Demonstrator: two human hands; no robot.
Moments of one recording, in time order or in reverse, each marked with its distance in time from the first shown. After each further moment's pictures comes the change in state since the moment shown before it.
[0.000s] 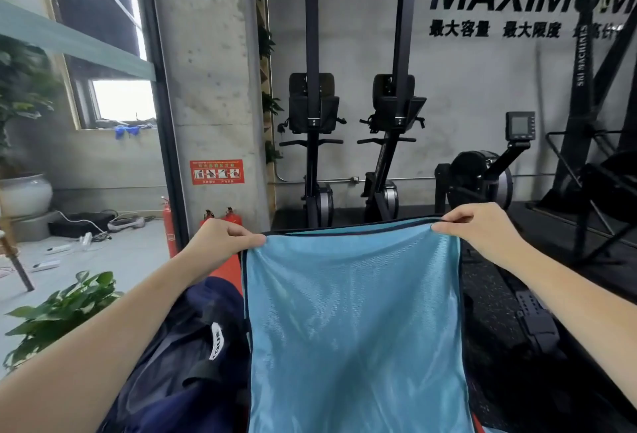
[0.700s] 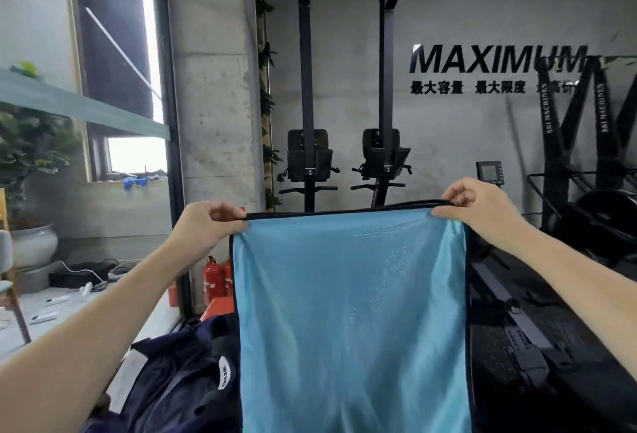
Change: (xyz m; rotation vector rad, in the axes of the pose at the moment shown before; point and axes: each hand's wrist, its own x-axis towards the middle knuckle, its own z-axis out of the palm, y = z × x) left_hand -0.069 0.114 -0.068 -0.010 0.257 0.244; right_hand -0.047 -0.103 -0.113 -0.033 0.141 -0.167
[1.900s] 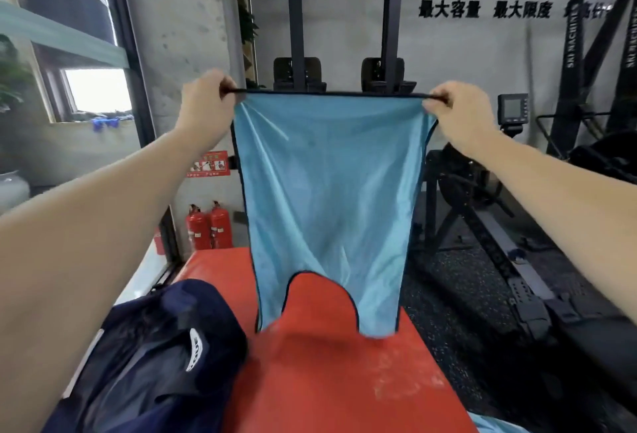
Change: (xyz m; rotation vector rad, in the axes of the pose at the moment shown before) left_hand 0.180 -0.030 0.097 0.381 0.237 0.241; right_hand 0.153 0.061 0.107 -0.173 0.167 -0.102
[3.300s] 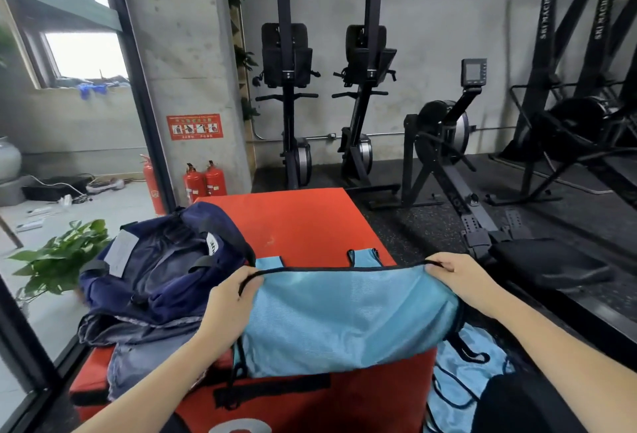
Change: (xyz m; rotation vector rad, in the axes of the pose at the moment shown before) left_hand -0.463 -0.015 -0.057 -0.324 -0.463 -0.359; right_hand -0.413 0.057 -0.078 0.182 -0.590 0.462
